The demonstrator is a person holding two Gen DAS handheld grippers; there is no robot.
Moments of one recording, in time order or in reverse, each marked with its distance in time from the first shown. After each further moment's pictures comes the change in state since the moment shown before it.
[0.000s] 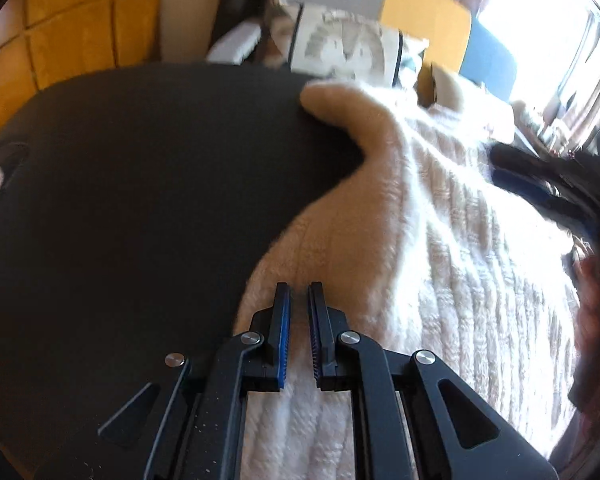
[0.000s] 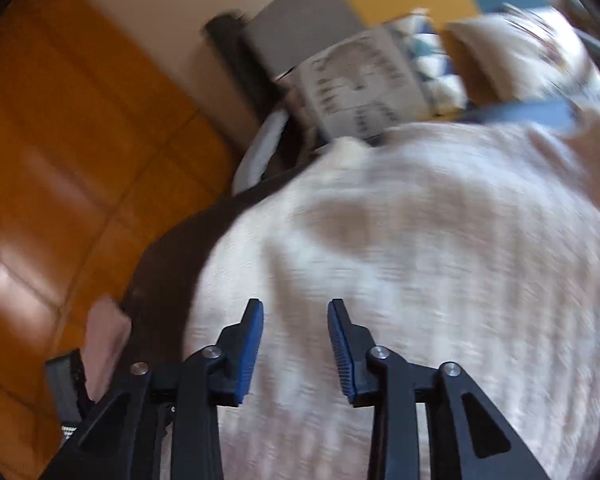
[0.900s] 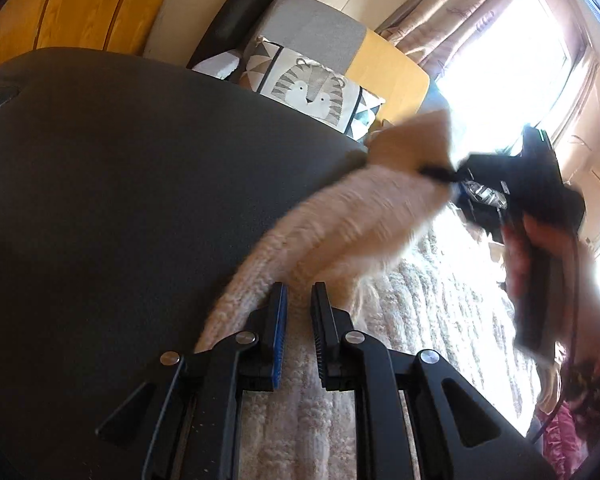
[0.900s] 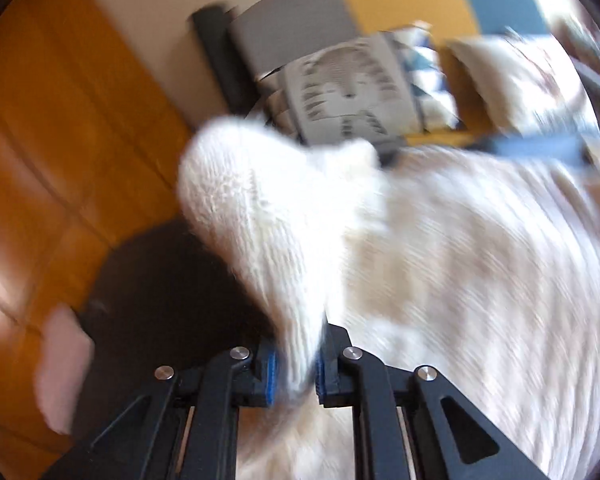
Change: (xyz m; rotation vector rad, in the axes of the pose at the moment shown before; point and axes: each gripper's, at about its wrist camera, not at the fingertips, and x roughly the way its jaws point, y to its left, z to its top) left arm -0.008 0.026 -0.047 -0.125 -0.158 -0.255; right arm 0.001 -0.024 0.005 0.149 -0.083 -0.130
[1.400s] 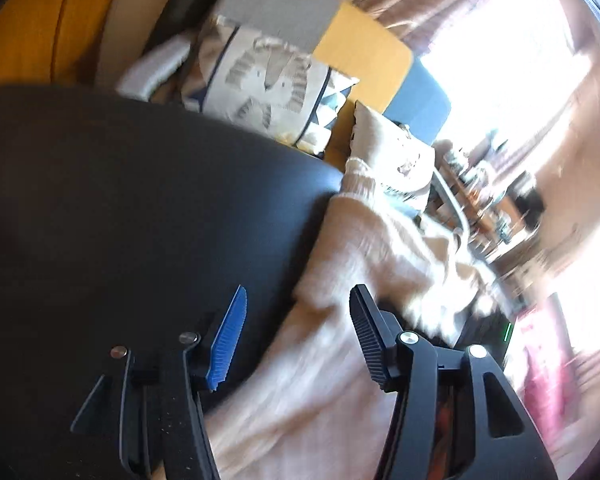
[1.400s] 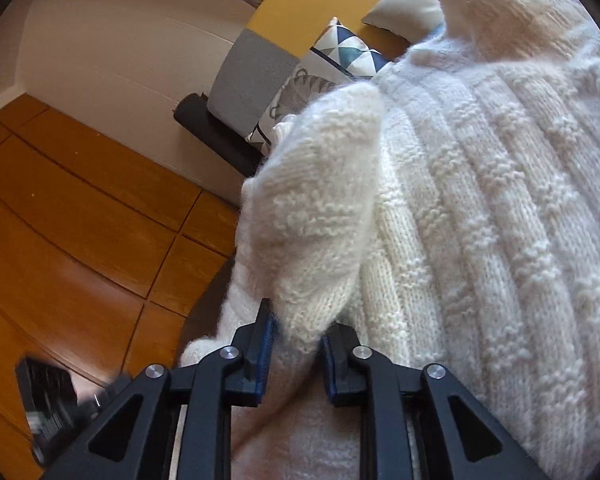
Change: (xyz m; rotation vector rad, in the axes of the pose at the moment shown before) left arm 0.068 -0.076 0.135 -0.042 0.183 -0.079; right arm -0.013 -0.129 -0.065 0.304 -0.150 0.341
